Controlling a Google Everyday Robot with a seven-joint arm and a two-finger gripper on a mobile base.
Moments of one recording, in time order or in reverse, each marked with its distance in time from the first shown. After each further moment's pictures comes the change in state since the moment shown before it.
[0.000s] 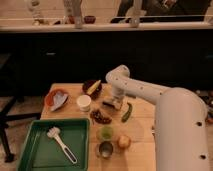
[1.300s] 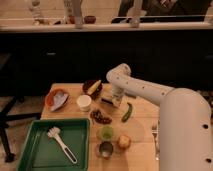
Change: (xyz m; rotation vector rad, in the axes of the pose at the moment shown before) arm -0.014 -0.003 -0.017 0.046 -0.072 0.017
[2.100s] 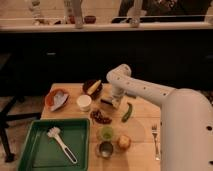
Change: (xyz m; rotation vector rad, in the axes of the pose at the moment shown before) arm 0.002 0.010 -0.003 -0.016 -0.016 -0.015
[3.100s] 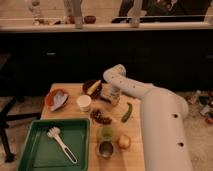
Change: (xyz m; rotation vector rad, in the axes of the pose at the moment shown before) arm -0.020 -0.036 0.050 -0.018 0.052 0.063
